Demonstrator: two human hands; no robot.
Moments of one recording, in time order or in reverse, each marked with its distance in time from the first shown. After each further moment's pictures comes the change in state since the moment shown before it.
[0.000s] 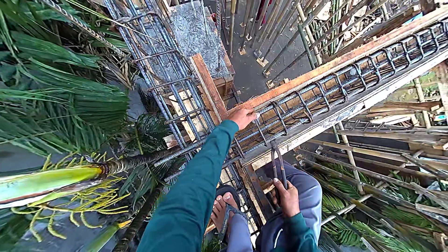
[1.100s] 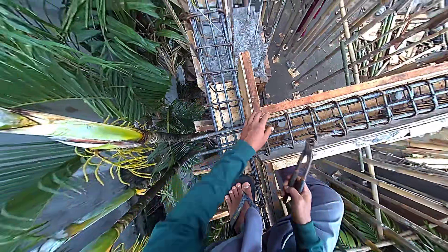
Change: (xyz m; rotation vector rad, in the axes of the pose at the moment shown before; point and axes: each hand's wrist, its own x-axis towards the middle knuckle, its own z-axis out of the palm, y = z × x) left_hand -0.123 -0.009 0.033 0.139 0.509 -0.027; right_hand -0.024 -0.007 0.028 0.068 -0.191 -0.364
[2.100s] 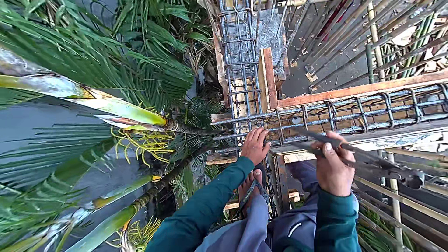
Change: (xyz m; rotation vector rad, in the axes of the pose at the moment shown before) left_hand -0.101 -0.048 0.061 0.090 0.207 0.004; right_hand 0.045 -0.087 0.010 0.273 -0.216 -0.461
